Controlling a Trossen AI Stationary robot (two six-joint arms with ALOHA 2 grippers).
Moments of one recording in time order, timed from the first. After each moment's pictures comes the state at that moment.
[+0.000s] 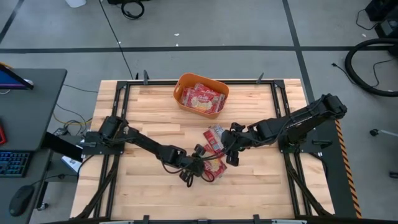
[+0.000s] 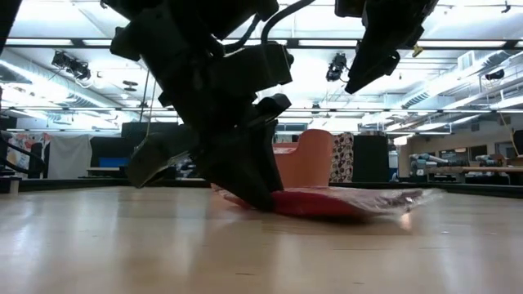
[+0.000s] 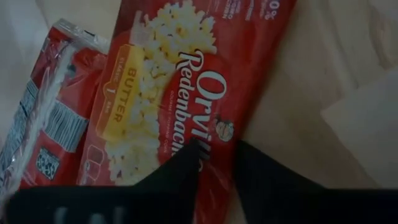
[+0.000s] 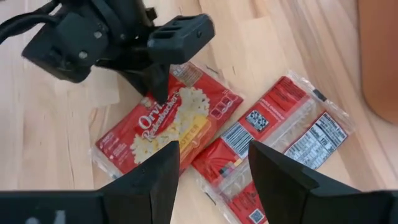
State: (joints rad) left arm -0.33 2.01 1.16 -0.10 -0.26 0.41; right arm 0.28 1.43 1.05 -0.58 0.23 0.46
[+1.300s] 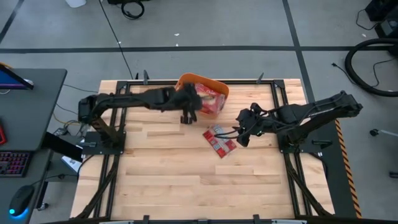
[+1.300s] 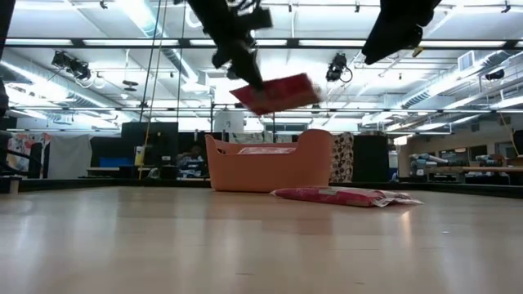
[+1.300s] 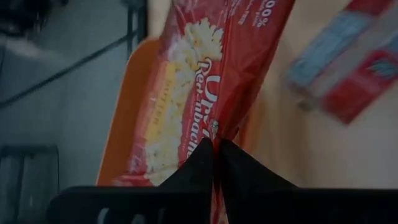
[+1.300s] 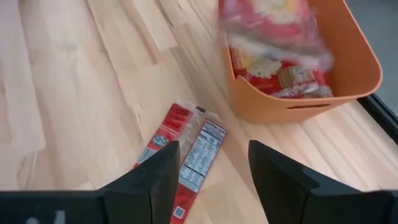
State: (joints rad) left arm 0.16 1.66 1.43 -0.57 -0.31 0.54; right arm 0.22 1.15 1.05 -0.81 0.49 0.51
